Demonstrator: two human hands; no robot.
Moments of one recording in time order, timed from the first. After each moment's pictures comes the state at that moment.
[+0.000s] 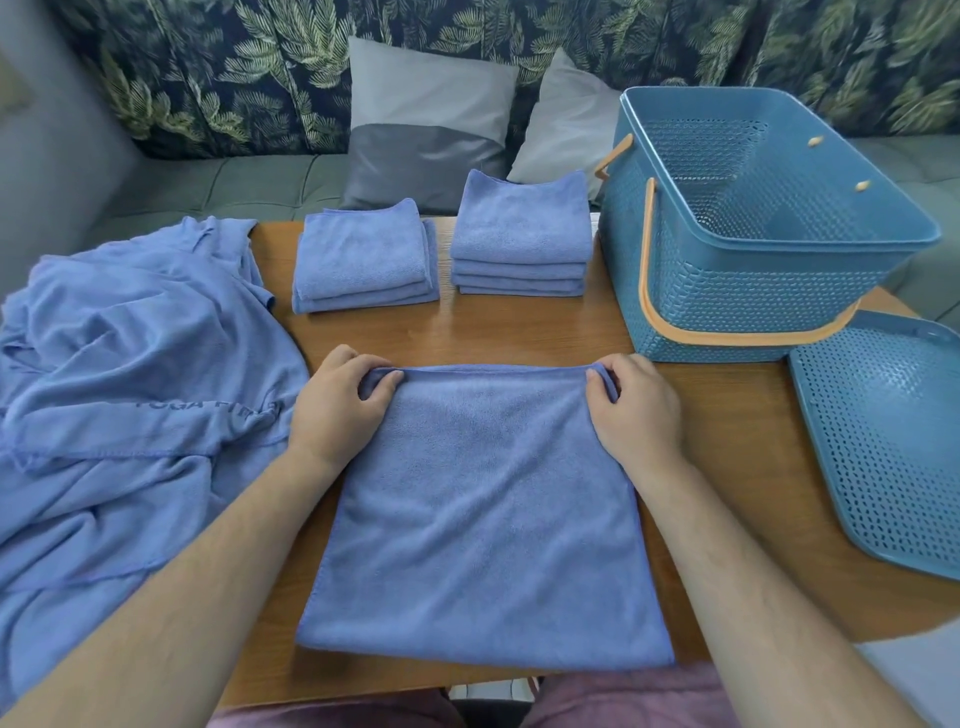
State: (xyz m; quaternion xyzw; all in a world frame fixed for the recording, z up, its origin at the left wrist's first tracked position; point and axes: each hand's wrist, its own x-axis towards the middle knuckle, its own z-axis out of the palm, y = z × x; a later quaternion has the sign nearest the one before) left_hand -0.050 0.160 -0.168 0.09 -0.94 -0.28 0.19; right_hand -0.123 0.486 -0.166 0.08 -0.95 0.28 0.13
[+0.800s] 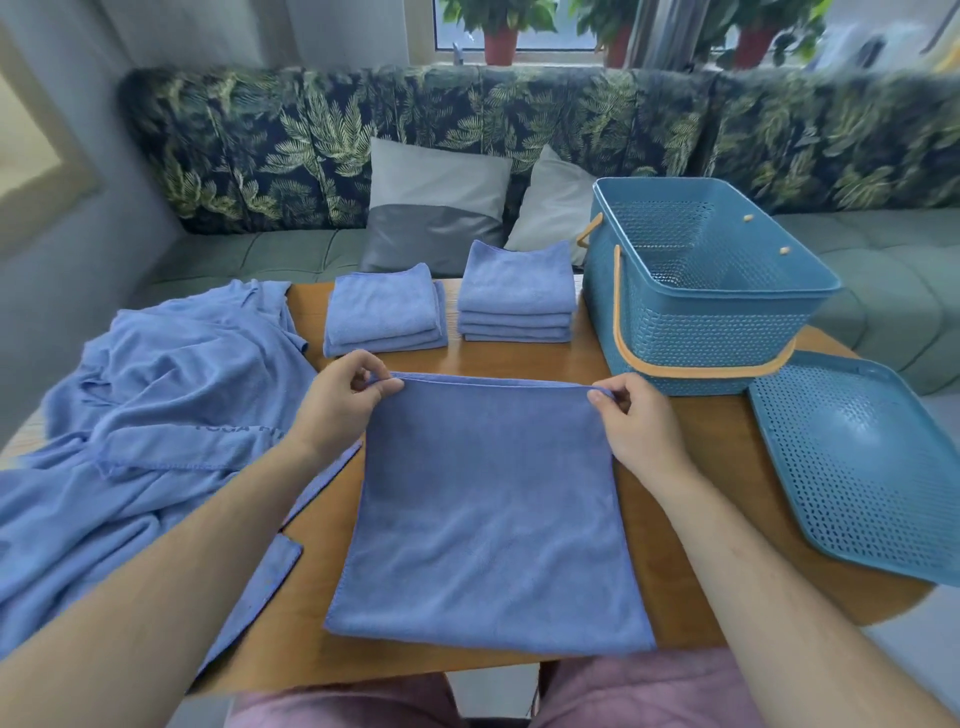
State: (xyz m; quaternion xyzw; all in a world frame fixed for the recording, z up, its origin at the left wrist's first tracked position) left_hand -0.035 0.153 -0.099 0.09 -0.88 -0.45 0.15; right_hand -0.107 0.498 -0.122 0.07 -0.87 0.48 0.08
